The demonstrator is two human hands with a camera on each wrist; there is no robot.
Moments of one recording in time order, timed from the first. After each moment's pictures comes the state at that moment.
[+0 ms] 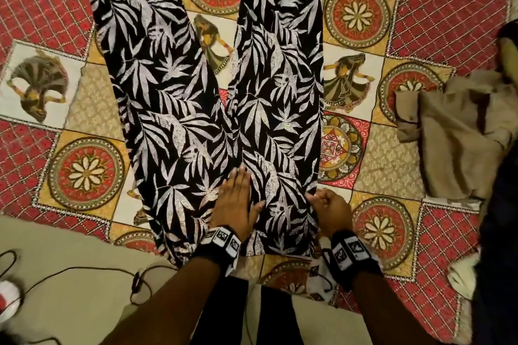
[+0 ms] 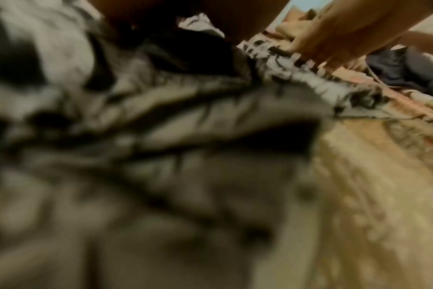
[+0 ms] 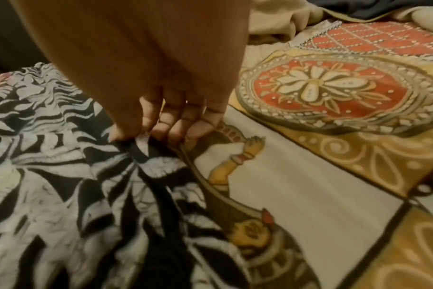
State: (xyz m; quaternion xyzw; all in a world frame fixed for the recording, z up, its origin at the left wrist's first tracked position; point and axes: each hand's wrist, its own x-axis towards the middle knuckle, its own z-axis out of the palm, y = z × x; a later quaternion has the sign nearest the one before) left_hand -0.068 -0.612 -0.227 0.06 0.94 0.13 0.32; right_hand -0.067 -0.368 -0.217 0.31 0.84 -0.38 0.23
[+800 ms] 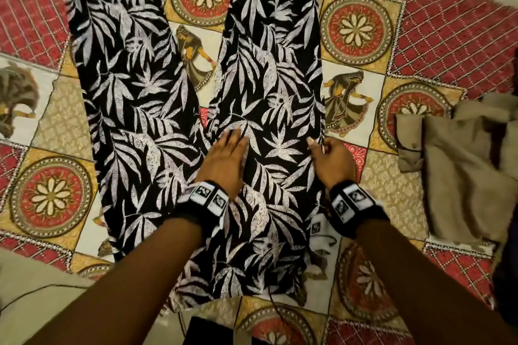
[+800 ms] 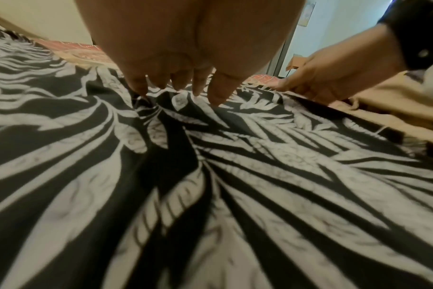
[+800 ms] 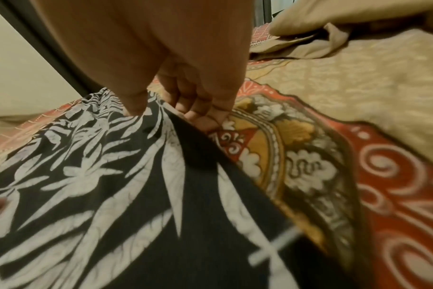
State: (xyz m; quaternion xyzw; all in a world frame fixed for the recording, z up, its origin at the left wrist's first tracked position) left_hand -0.223 -0.587 -0.228 0.08 0.95 0.10 0.29; right_hand -0.237 -0.340 -0.241 0.25 0.87 -0.38 0.16
